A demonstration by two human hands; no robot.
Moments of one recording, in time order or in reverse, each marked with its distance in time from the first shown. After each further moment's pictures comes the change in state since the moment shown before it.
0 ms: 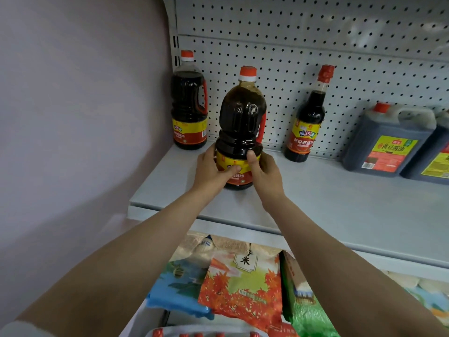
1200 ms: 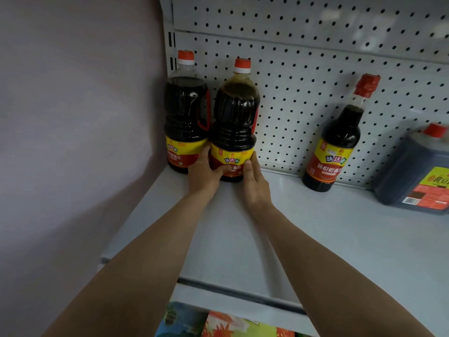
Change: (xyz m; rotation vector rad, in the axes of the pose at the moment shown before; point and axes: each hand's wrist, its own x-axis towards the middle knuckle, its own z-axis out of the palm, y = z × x) left_hand 0.144 -0.049 0.003 0.120 0.181 0.033; right_hand 0.111 0.027 0.064 -0.145 -0.078 0.040
